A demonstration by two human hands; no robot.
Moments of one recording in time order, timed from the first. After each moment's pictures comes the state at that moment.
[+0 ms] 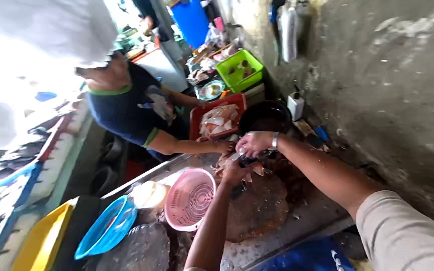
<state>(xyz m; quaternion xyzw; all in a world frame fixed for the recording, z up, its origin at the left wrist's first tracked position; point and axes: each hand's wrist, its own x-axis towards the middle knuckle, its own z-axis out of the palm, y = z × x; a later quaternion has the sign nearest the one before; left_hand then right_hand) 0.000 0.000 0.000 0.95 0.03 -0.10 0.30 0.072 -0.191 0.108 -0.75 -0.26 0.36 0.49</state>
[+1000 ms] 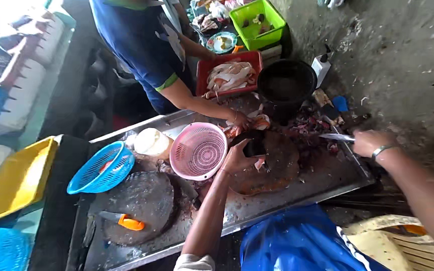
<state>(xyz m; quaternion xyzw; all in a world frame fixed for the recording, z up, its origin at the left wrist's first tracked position) -0.148 0.081 -0.012 0.89 -0.08 -0.07 0.45 -0.089 -0.346 0.035 -0.97 0.08 0.24 0.00</state>
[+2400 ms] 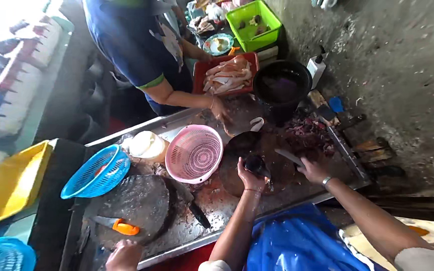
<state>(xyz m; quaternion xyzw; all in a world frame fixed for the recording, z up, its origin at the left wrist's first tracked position) -0.175 -0.030 -0.070 0.27 0.28 0.08 0.92 -0.142 -0.288 -0.120 -0.93 -0.07 0.21 0.28</state>
